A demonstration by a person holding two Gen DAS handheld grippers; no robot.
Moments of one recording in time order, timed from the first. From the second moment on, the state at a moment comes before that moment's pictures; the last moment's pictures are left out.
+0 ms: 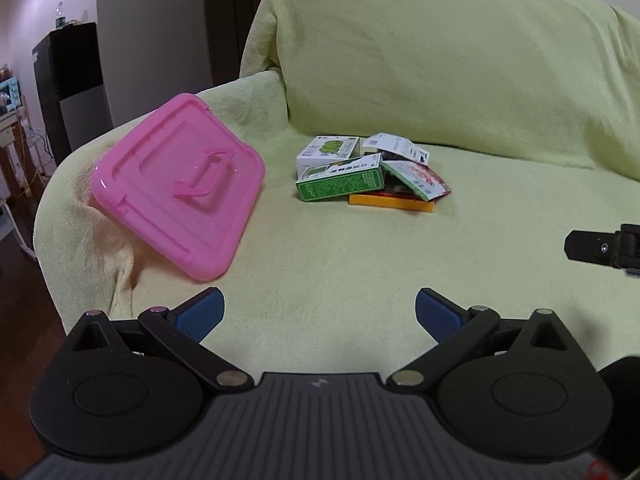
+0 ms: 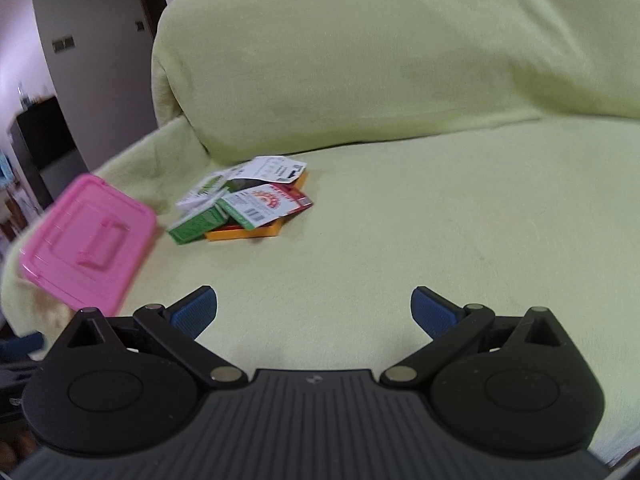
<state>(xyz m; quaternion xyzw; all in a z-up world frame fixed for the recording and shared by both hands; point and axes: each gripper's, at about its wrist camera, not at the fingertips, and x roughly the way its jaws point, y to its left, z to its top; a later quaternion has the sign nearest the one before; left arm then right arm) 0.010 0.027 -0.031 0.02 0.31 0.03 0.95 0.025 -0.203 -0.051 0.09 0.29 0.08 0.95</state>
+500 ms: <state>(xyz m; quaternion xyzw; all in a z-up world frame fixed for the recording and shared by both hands) 0.021 0.031 -0.038 0.00 0.31 0.01 0.95 0.024 -0.208 -0.055 0.10 0.28 0.09 0.95</state>
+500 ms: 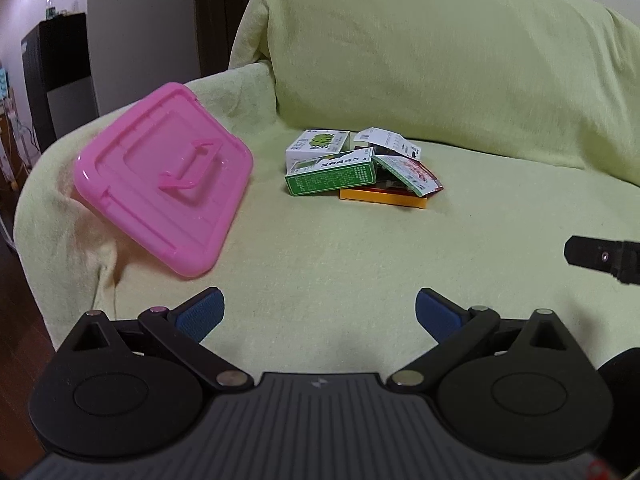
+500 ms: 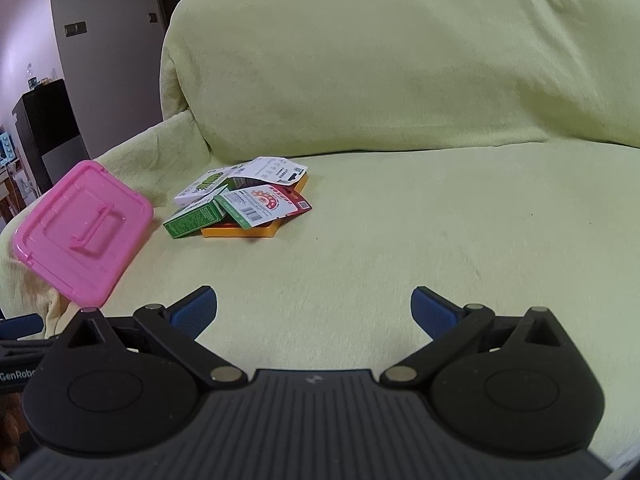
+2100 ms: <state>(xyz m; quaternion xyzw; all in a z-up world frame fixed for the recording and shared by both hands) 0.024 0.014 -0.041 0.02 0.32 0.01 0.95 0.028 -0.216 -0.057 0.10 0.30 0.09 0.95</state>
